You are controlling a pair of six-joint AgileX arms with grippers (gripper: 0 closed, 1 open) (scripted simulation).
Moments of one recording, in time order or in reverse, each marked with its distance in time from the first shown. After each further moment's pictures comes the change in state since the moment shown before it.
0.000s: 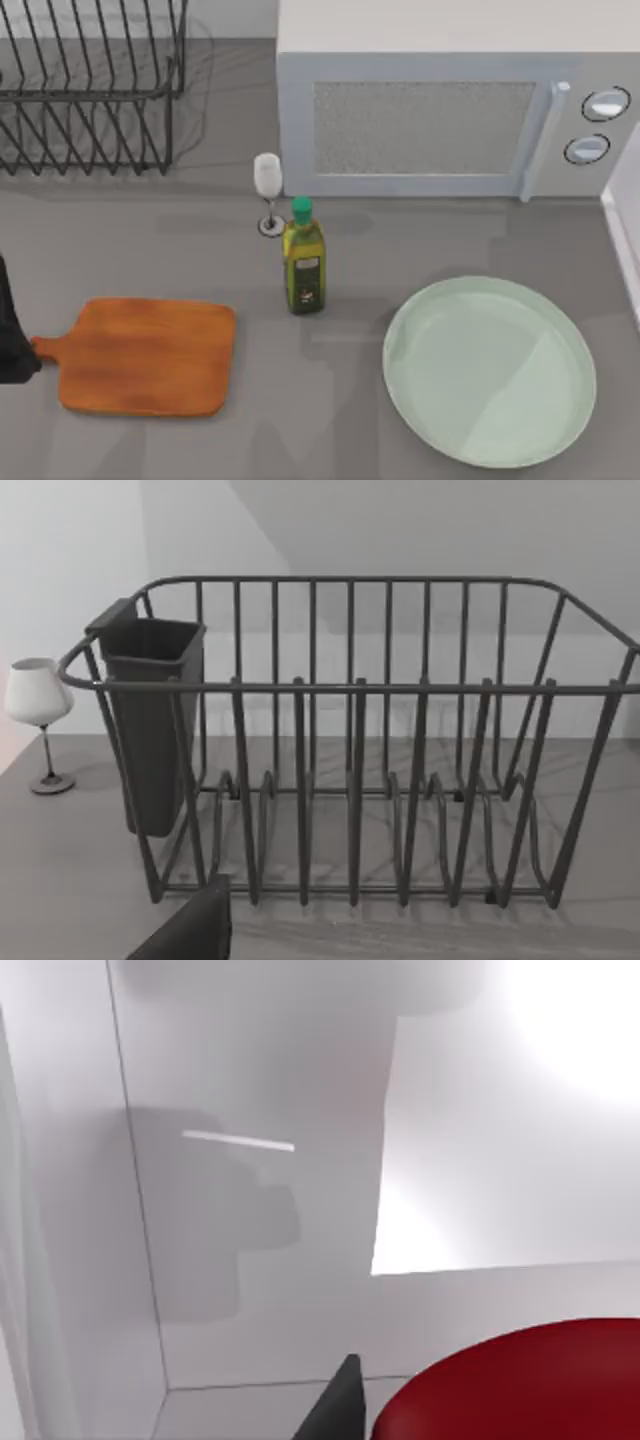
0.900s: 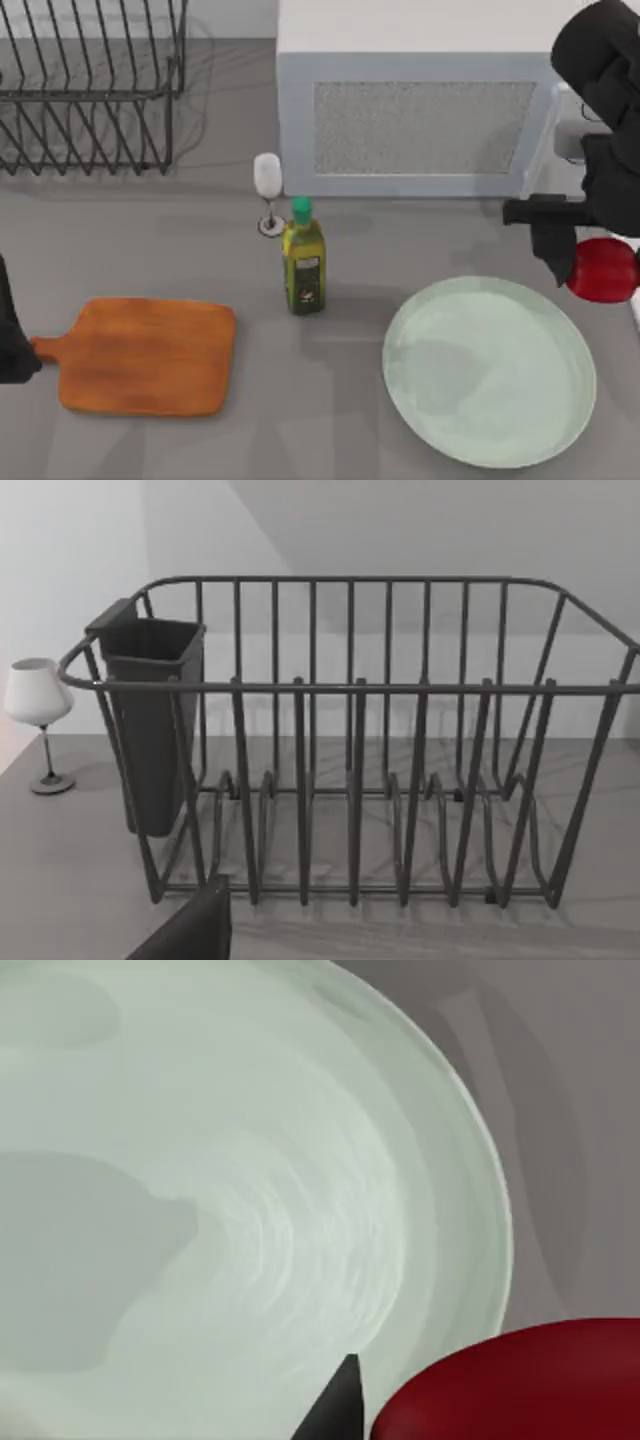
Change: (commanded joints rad) left arm 0.000 0.000 0.000 0.000 0.000 0.000; right arm 0.589 -0.243 -0.077 -0.294 0.022 0.625
